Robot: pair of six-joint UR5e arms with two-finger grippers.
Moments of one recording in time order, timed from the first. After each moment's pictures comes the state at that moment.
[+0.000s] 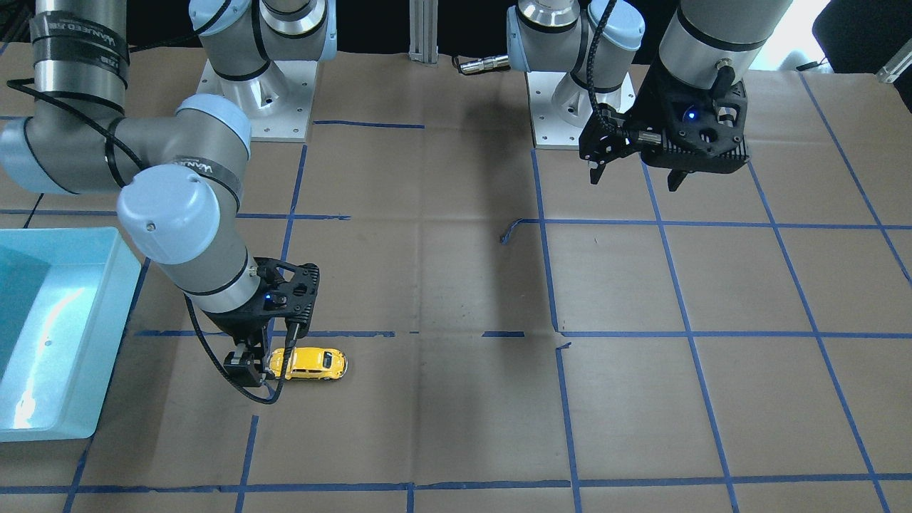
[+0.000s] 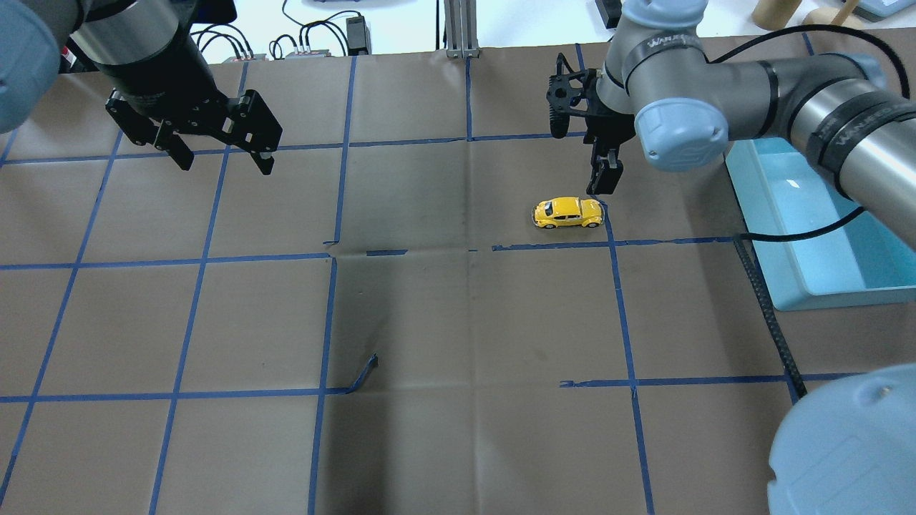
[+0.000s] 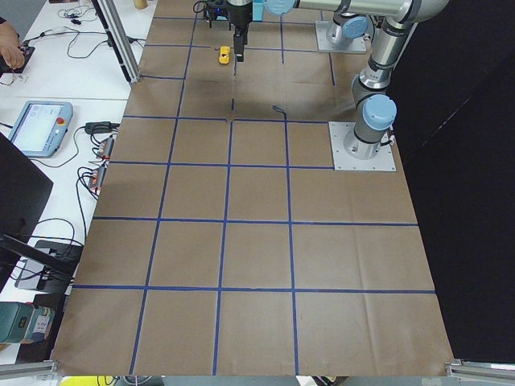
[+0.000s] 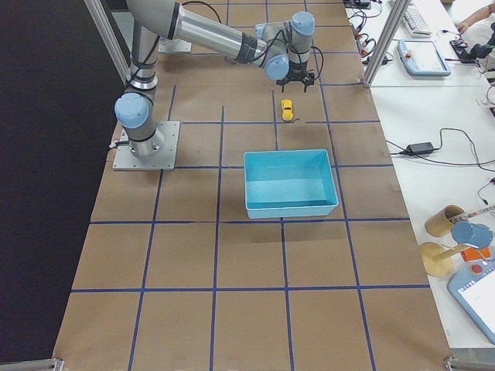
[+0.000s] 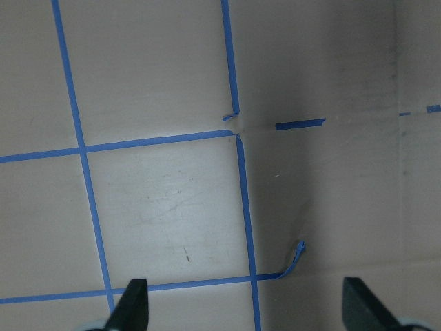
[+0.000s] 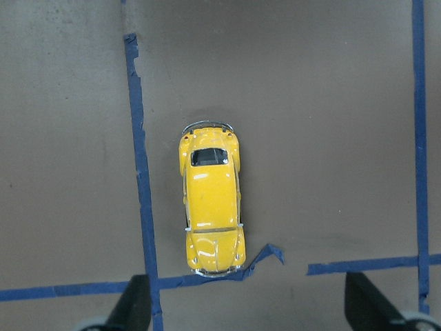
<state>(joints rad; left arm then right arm) -1.56 -1.60 -1.48 -1.65 1.60 0.12 1.63 -1.17 1.64 -2.10 -1.52 -1.46</state>
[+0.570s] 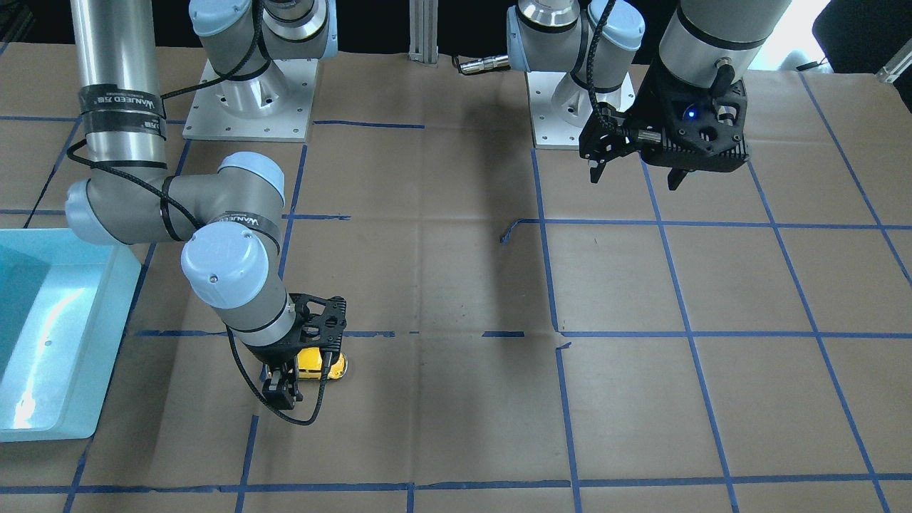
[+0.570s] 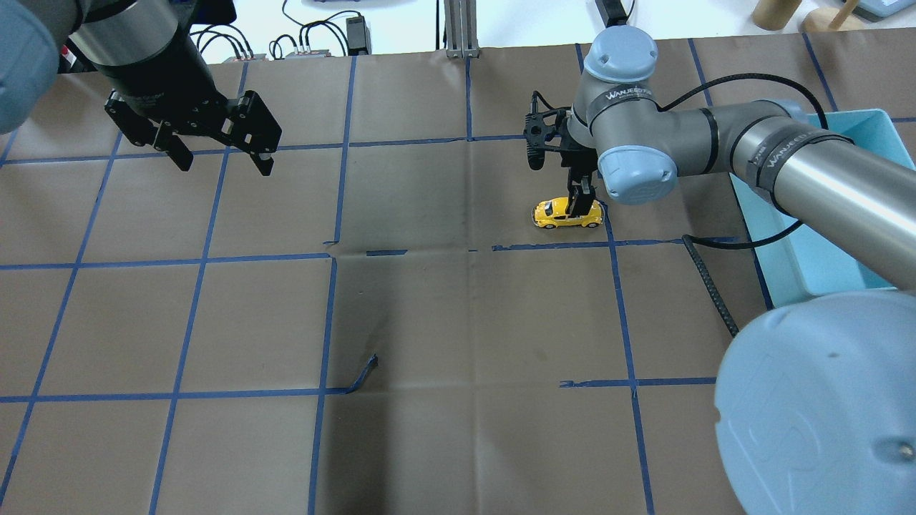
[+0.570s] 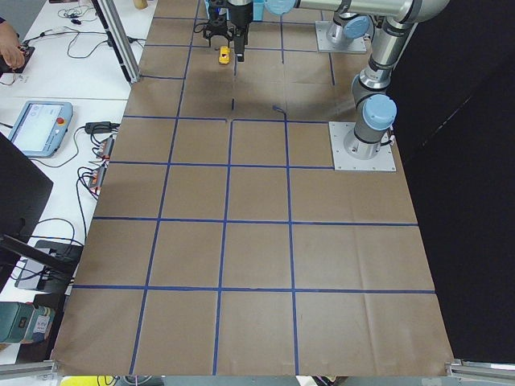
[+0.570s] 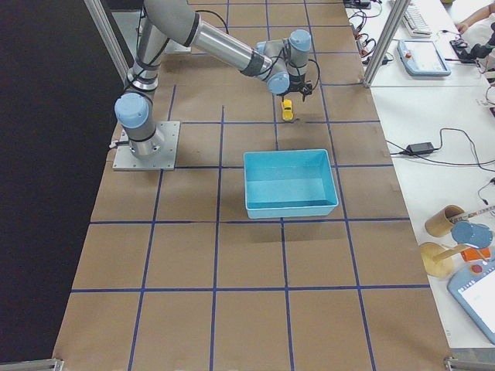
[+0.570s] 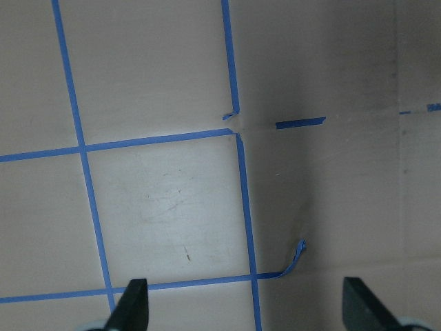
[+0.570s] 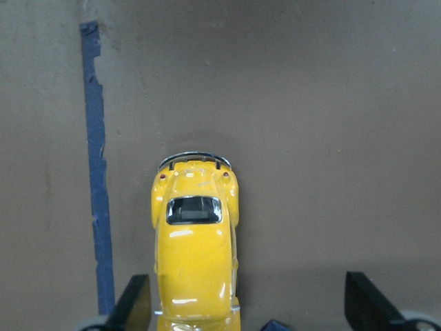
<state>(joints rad) -1.56 -1.60 -1.48 -1.66 1.60 0.12 1.66 -1.06 1.66 -2.25 -1.53 -1.46</state>
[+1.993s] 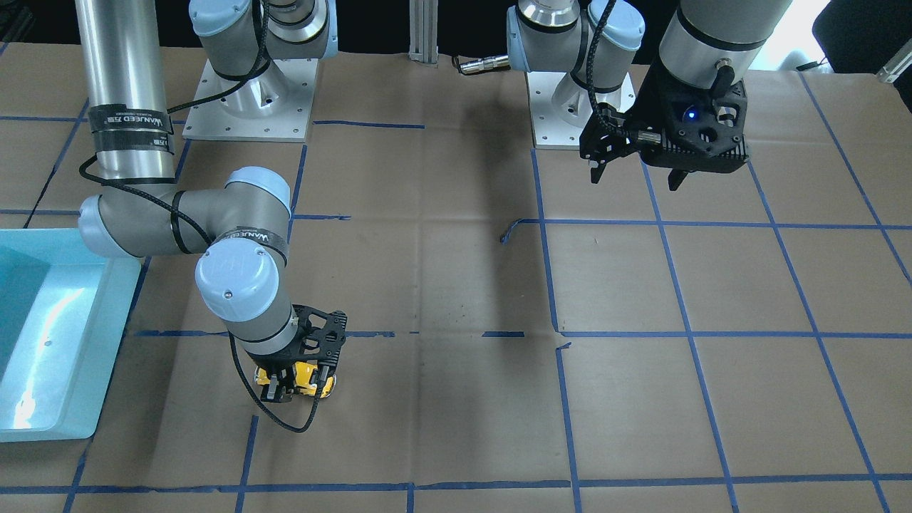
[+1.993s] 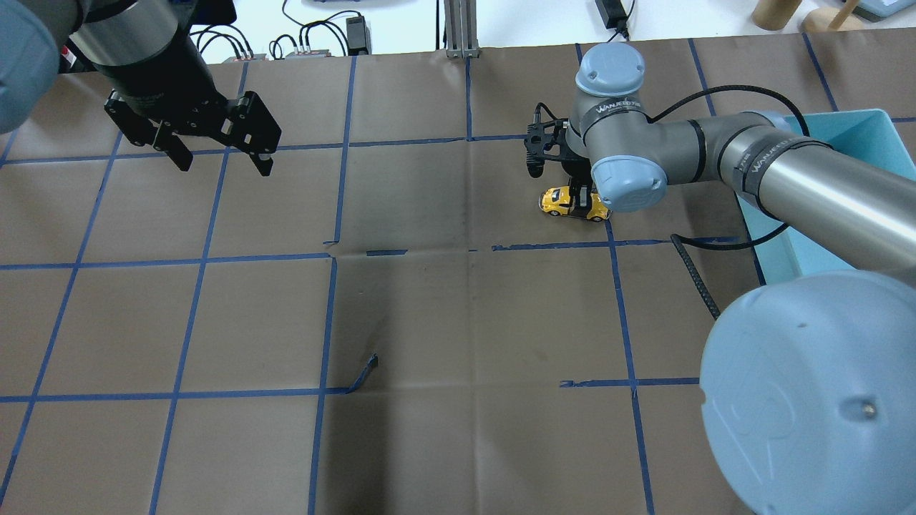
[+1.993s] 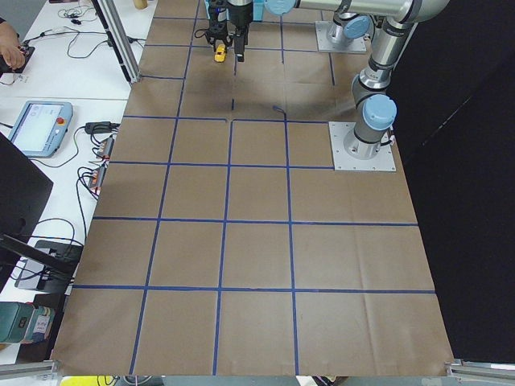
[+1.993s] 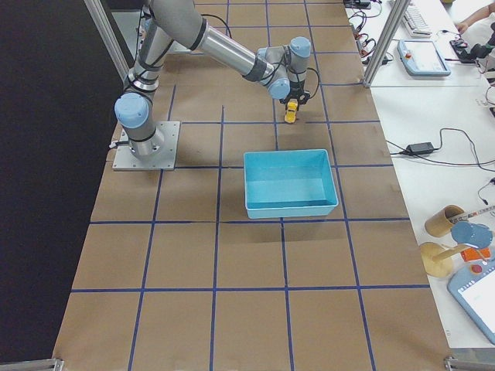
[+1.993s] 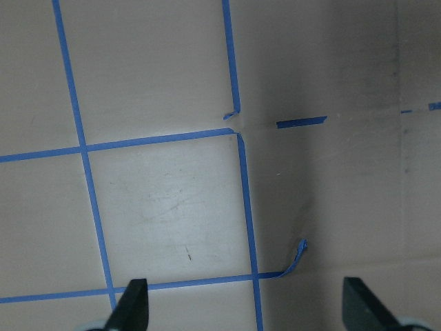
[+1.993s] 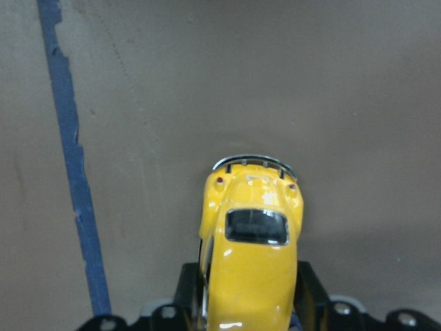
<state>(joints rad) -1.56 -1.60 -1.48 -1.66 1.60 0.12 1.66 -1.03 1.66 -2.26 -1.59 -1.37</state>
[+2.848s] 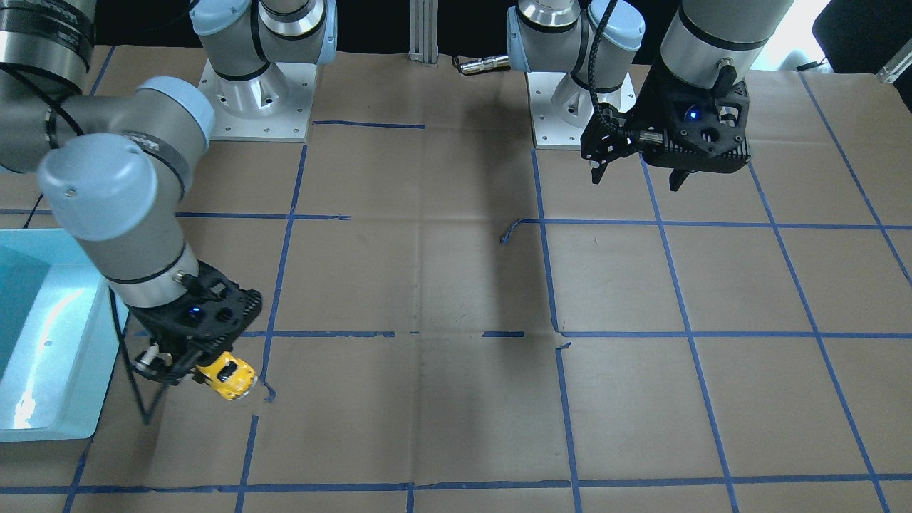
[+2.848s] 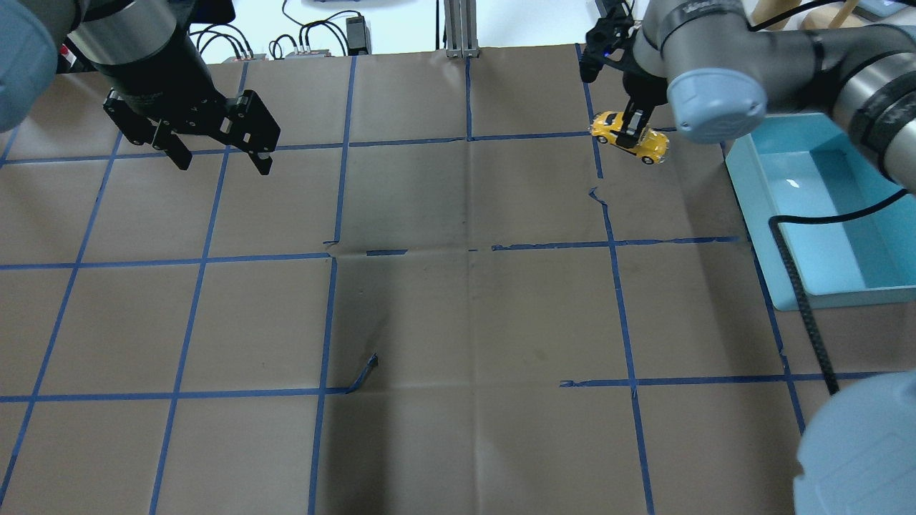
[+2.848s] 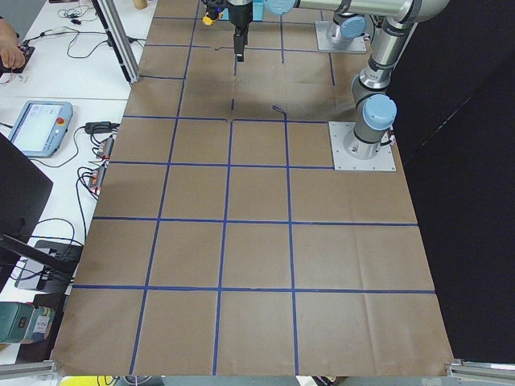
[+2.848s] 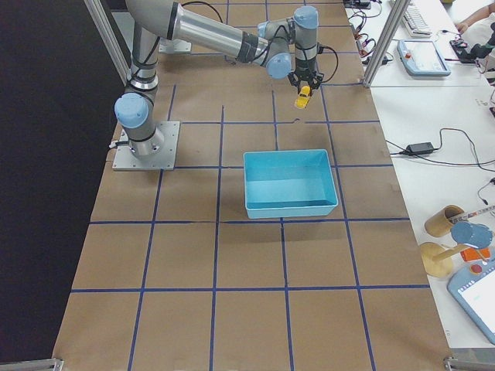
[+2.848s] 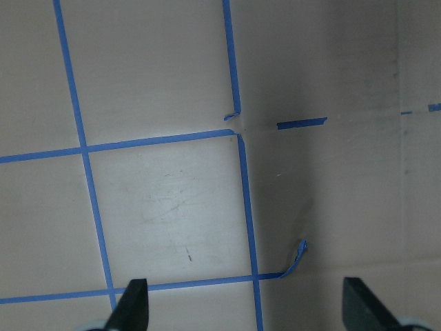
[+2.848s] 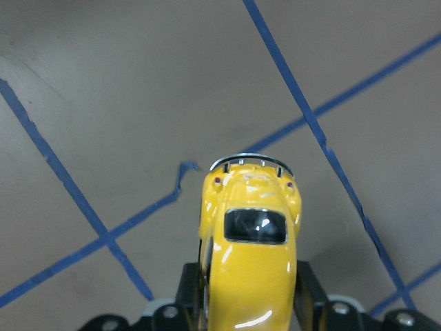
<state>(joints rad) -1.56 -1.60 -1.48 -1.66 1.60 0.12 1.51 -1.25 1.57 -2.04 -1.59 -1.06</state>
